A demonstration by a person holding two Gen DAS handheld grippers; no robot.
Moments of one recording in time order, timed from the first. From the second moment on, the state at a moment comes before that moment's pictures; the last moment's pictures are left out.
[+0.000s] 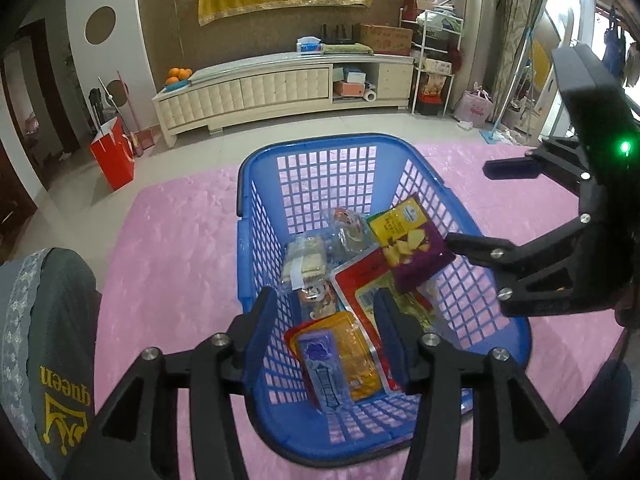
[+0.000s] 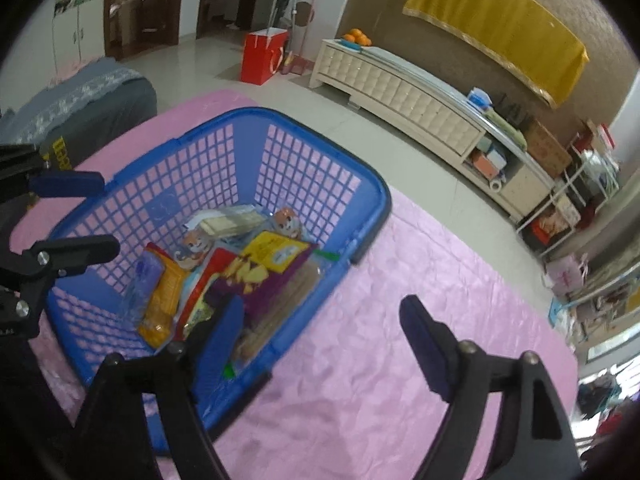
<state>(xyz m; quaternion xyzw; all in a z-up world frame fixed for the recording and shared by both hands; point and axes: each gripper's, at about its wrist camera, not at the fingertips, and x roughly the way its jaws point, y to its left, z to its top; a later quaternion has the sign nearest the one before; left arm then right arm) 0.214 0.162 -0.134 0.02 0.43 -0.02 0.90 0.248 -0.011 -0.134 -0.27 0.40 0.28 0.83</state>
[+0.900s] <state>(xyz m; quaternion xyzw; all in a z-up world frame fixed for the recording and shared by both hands) 0.127 0.050 -0.048 0.06 0.35 -0.09 0.93 0.138 -0.156 -0.039 -0.16 0.35 0.23 0.89</state>
